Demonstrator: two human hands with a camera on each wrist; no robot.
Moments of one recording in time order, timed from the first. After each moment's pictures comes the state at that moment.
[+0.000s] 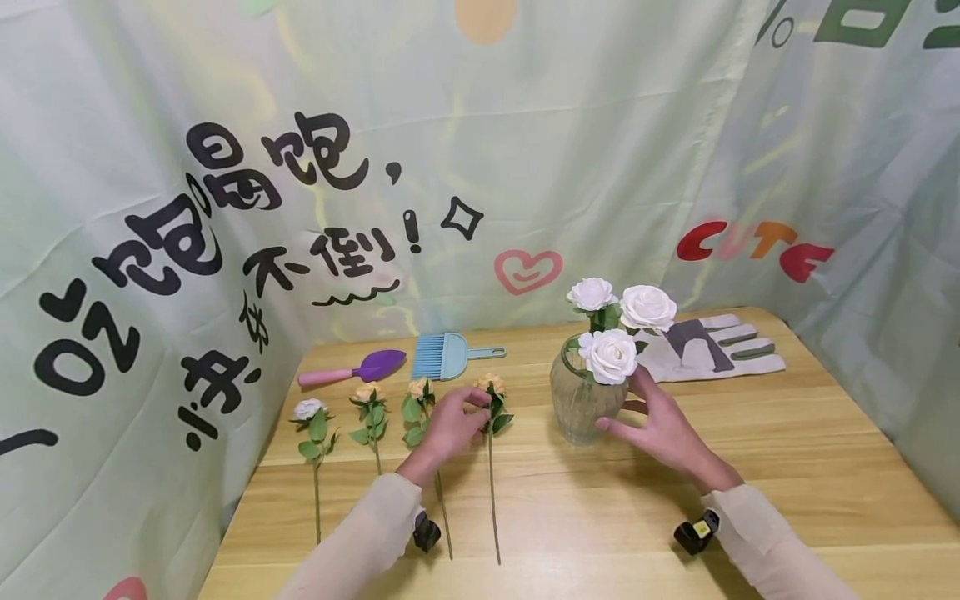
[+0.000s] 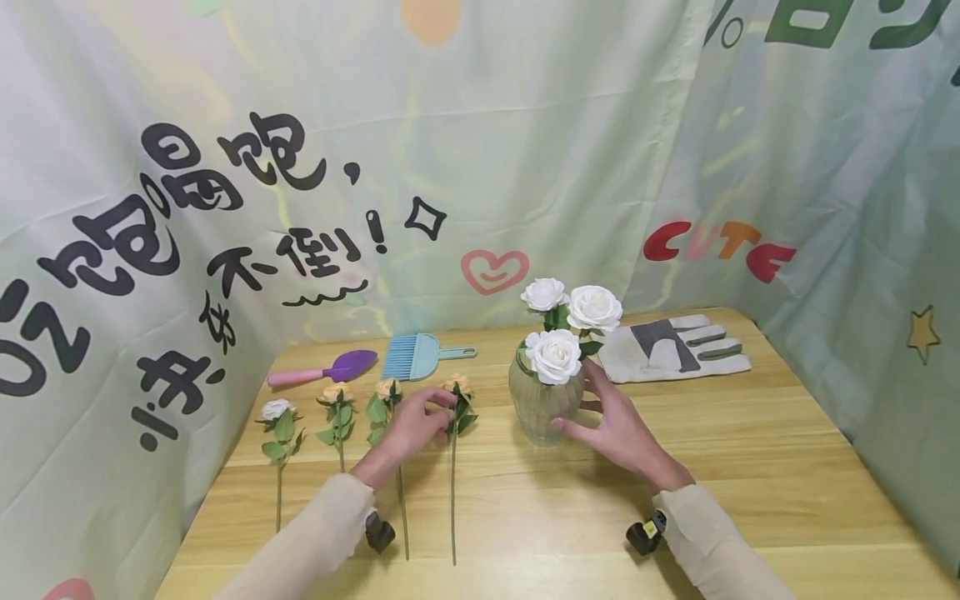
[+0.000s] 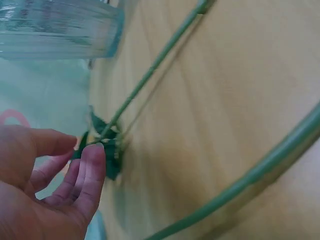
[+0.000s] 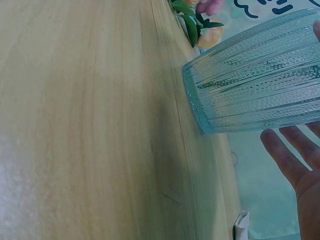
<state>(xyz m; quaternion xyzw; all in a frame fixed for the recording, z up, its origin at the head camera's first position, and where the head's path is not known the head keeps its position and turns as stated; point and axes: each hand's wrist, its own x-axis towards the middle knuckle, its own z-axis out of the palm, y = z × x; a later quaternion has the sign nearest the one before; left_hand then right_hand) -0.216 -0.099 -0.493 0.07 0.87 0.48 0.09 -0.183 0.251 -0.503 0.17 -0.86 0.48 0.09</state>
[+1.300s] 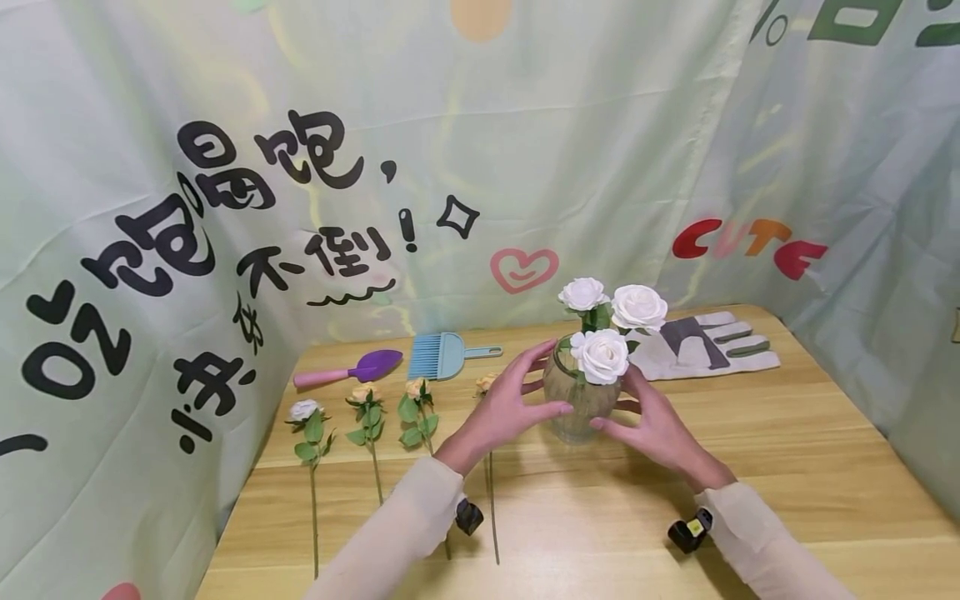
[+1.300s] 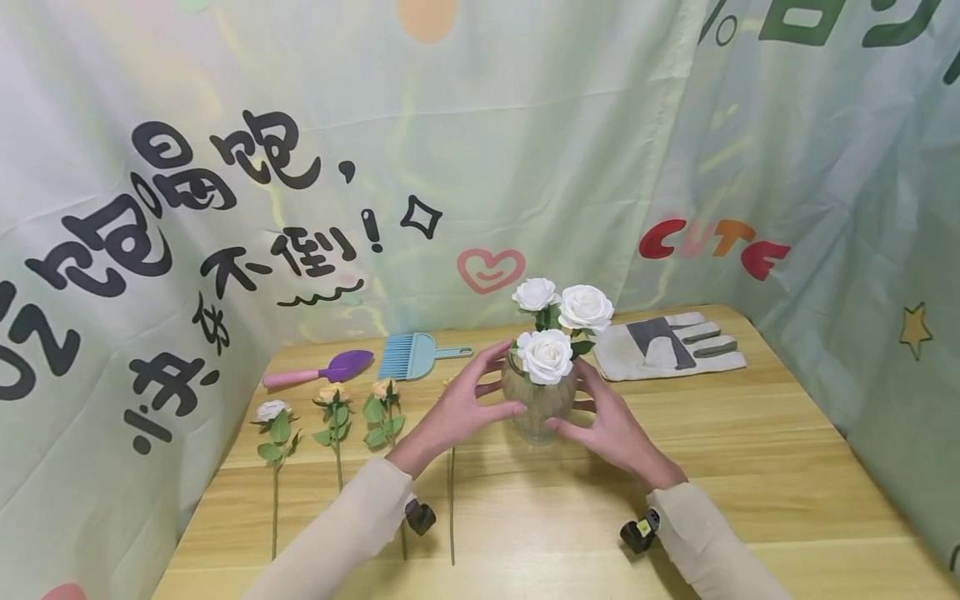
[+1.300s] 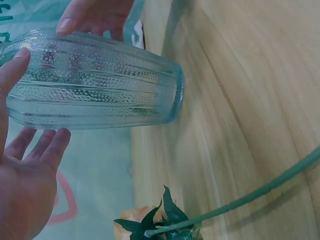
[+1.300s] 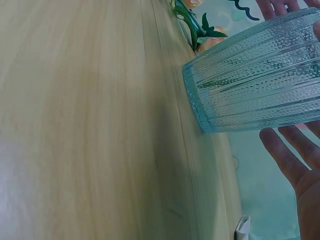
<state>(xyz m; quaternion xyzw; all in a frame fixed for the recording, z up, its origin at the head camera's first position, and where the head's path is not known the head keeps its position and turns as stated) -0.217 -0.025 -0.451 0.28 0.77 0.56 0.09 -0.182 0.245 -0.504 0.18 -0.85 0.48 0.09</state>
